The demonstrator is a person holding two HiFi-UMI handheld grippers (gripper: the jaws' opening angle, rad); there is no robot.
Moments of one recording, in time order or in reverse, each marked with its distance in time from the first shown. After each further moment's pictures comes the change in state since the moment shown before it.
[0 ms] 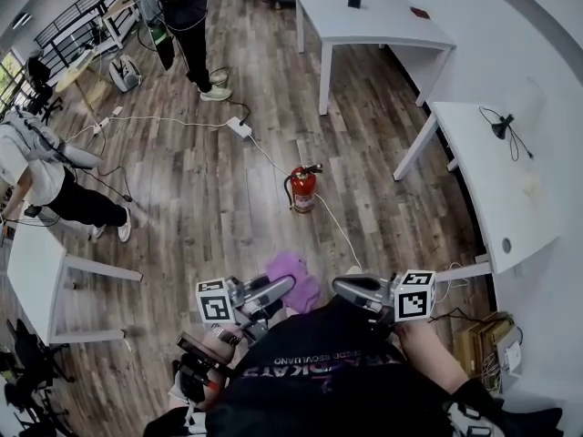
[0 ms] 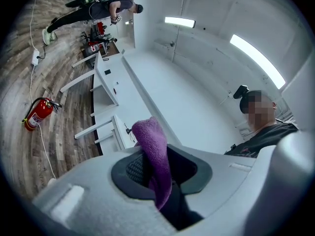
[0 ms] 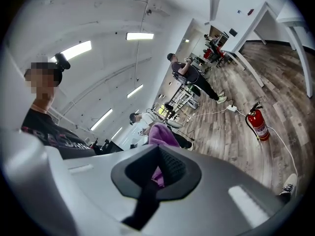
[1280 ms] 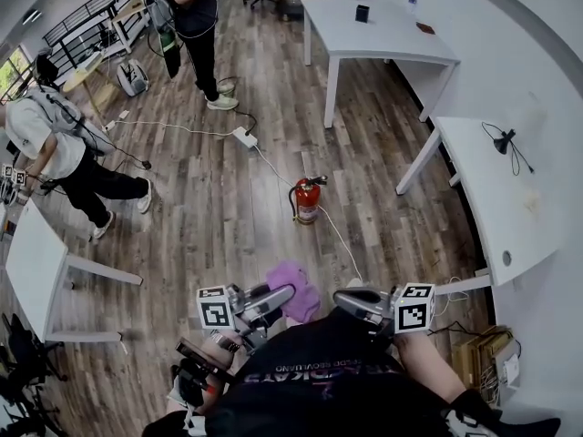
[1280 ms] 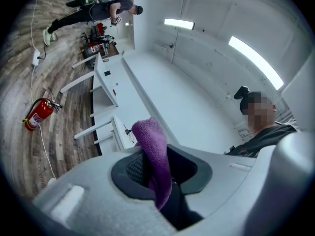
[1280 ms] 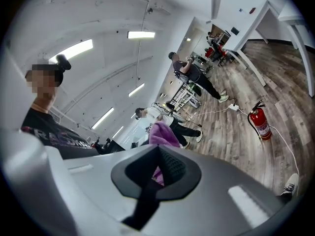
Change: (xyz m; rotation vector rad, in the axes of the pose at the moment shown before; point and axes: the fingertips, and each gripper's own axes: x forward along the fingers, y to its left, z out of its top) left arm -0.013 -0.006 0.001 -0.003 -0.010 -0.010; right arm 0.005 0.008 -0.011 -0.006 0.009 0.014
